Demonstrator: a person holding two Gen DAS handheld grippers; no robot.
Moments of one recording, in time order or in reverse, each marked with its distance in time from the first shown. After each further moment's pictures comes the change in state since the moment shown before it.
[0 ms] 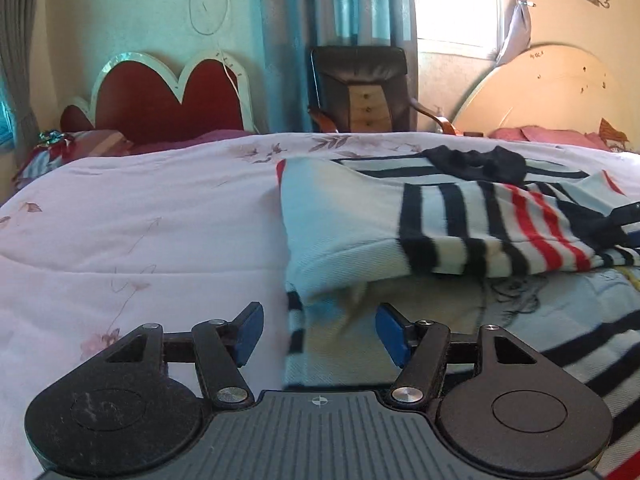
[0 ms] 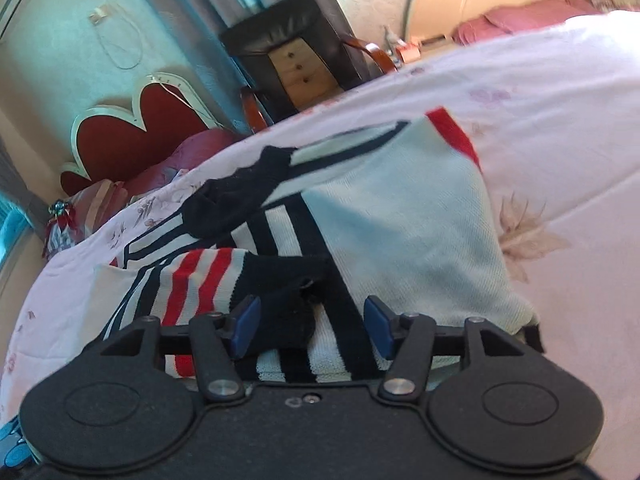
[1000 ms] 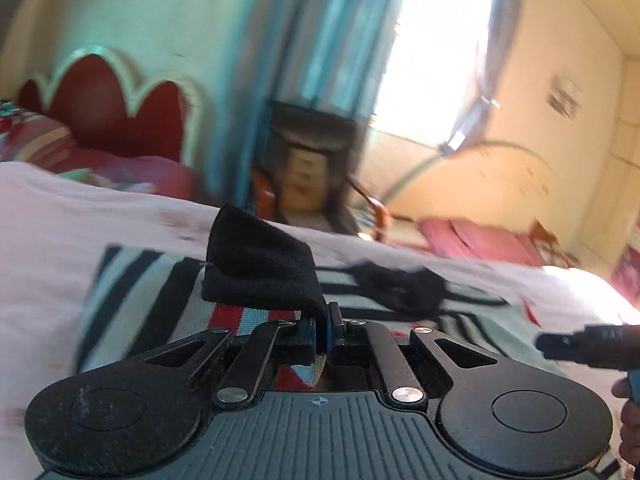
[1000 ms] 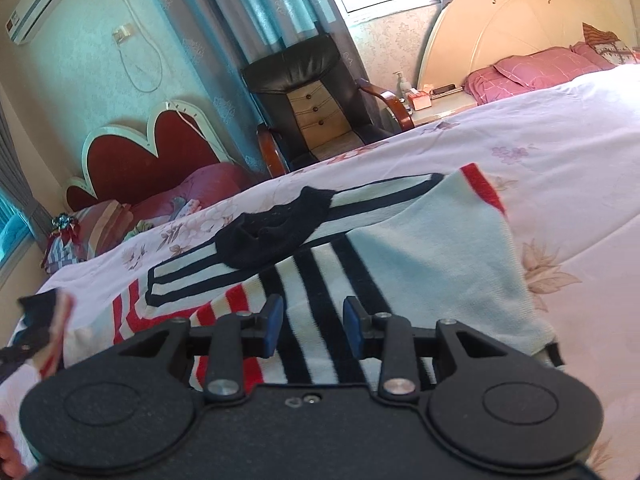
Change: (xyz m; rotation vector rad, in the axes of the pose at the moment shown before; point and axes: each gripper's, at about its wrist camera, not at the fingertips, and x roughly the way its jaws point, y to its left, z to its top) left arm 0.055 -0.019 0.077 -0.183 -0.160 -0.297; right arm -0.031 0.037 -0.006 -0.086 -0.149 -0.015
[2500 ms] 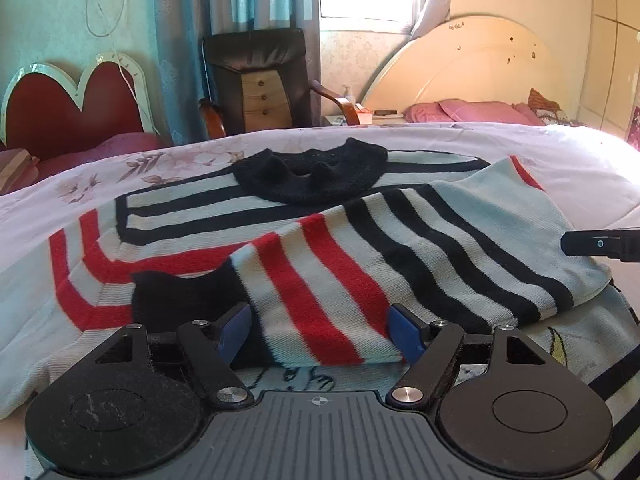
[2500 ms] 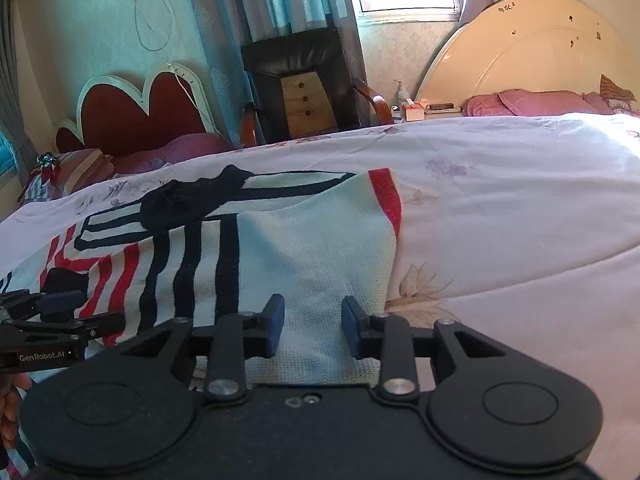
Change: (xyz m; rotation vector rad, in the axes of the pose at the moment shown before) left arm 0.064 -0.116 -0.062 0.261 0.243 0.101; right arm 0.003 -0.077 0.002 -0.222 0.031 -0.064
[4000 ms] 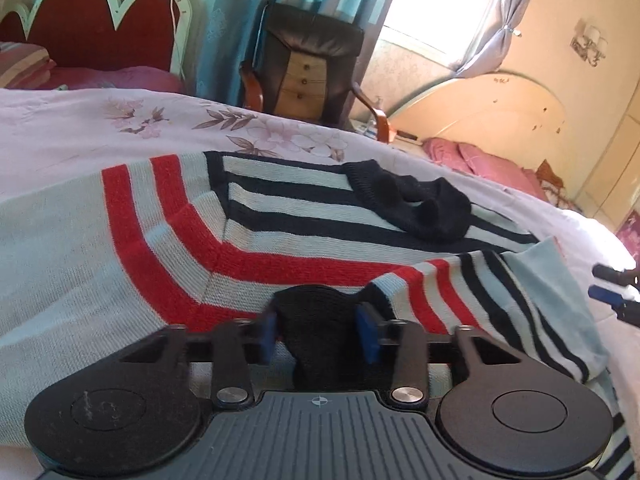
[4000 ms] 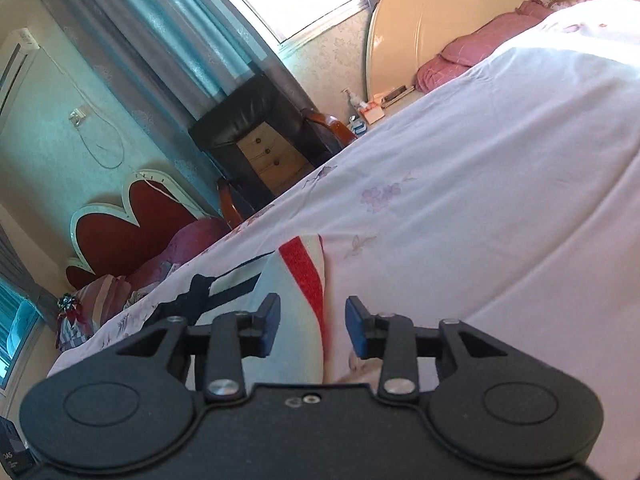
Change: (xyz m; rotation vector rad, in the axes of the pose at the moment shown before) left arm 0.033 0.122 0.001 -0.301 0.024 -0.115; right arm 0.032 -0.094 0.031 0.439 -0.086 0.118
